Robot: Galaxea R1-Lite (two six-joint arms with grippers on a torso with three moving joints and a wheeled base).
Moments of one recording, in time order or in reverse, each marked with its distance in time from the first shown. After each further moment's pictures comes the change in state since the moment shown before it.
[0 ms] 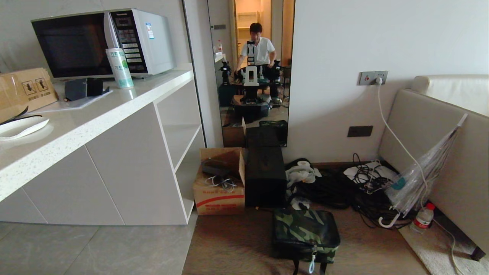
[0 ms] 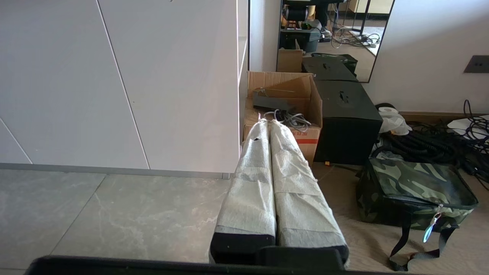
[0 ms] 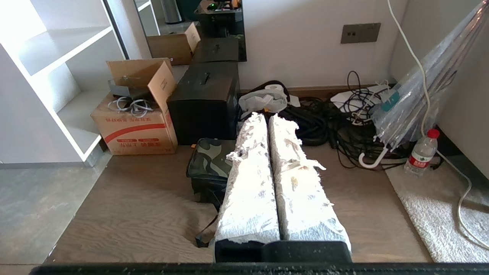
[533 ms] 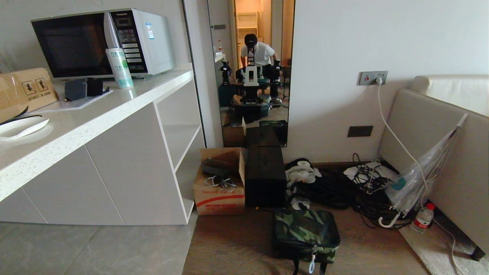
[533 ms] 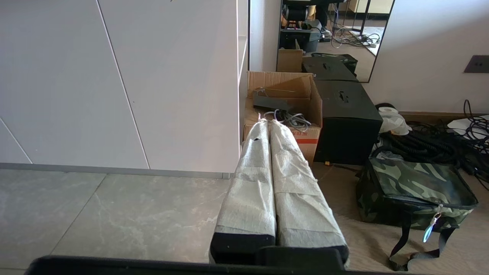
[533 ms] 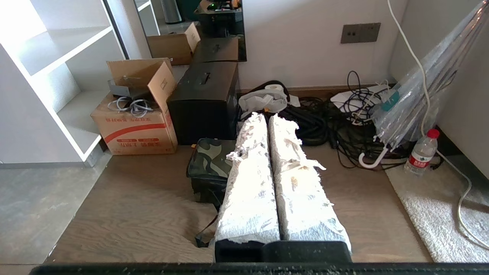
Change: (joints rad) left arm 0.000 0.000 0.000 0.000 0.000 0.000; right arm 0.000 0.000 0.000 0.000 0.000 0.000
